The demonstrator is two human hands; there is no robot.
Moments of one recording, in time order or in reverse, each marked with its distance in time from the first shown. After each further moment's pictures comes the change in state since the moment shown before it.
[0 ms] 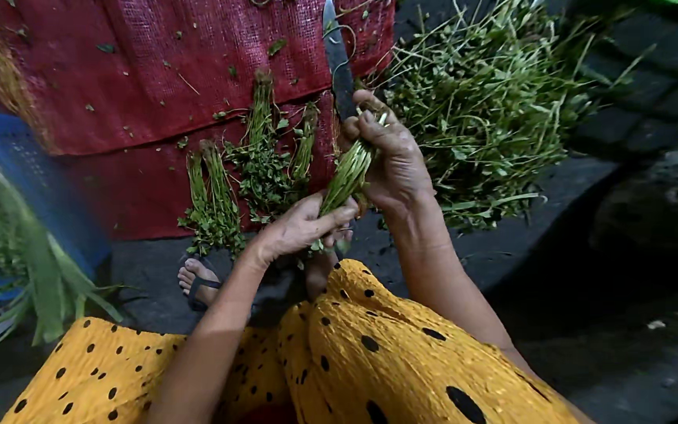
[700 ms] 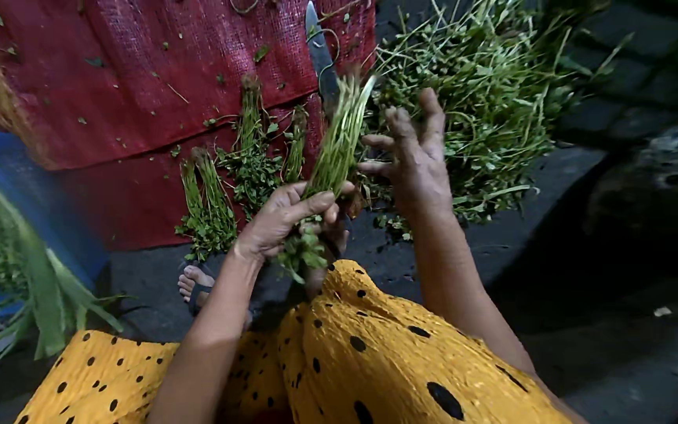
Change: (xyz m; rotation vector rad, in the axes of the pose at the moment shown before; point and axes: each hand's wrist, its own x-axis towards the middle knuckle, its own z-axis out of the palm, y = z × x) left_hand -0.009 0.012 -0.007 -0.318 0.172 -0.064; right_hand -0.021 -0.020 -0.034 -0.545 0.329 -0.035
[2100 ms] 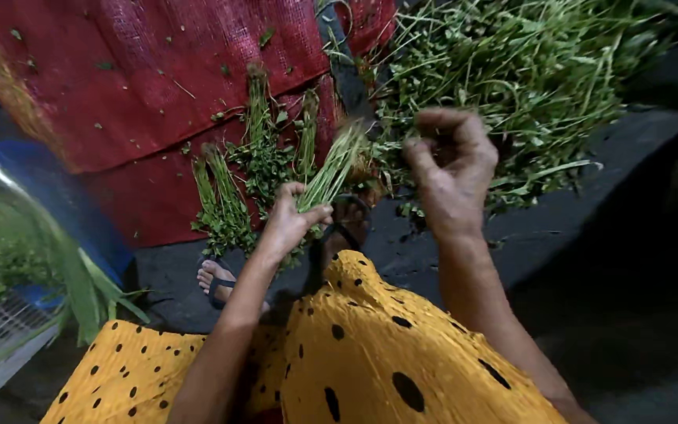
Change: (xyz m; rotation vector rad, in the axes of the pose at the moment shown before) left_hand -0.003 -0.016 0.005 0.466 0.401 -0.230; right_hand -0.030 0.015 -0.015 -0.447 0.052 -0.341
